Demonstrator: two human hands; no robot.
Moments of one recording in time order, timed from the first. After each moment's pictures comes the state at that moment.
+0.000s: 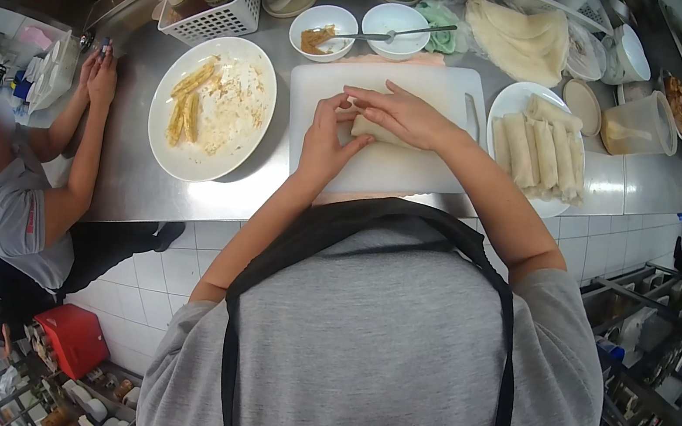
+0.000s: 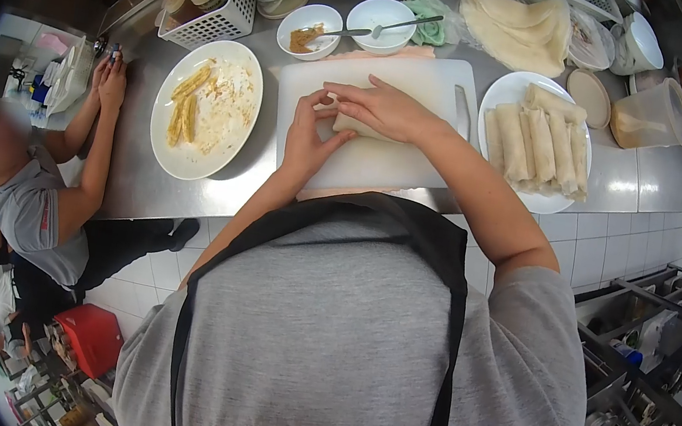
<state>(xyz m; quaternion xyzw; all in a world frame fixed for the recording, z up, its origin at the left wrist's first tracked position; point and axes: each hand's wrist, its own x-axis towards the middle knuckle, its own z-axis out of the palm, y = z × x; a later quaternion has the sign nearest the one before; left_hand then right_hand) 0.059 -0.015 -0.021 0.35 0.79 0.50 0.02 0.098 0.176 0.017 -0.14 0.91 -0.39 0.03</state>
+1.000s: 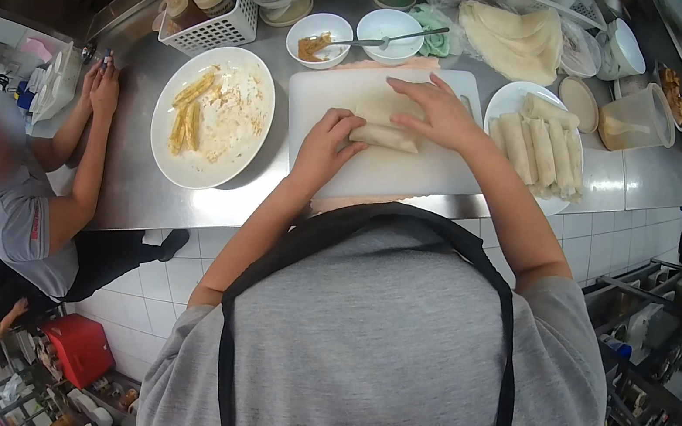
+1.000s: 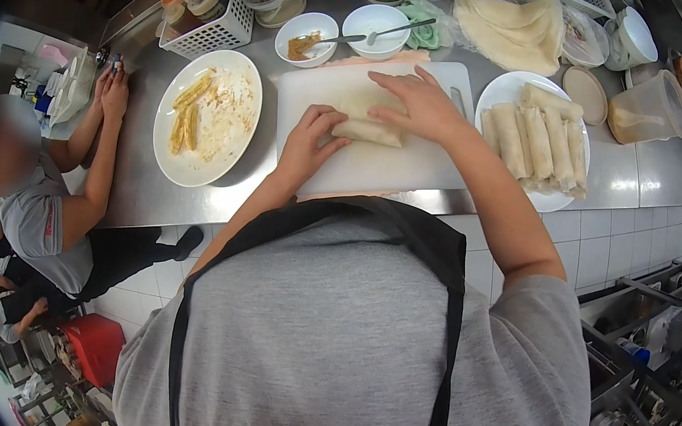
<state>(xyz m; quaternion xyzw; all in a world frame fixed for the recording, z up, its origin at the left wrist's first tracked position) 0.053 -0.022 -0.009 0.44 0.79 0.42 0.04 0.123 0.216 0.025 -0.09 0.96 -0.25 -0.01</state>
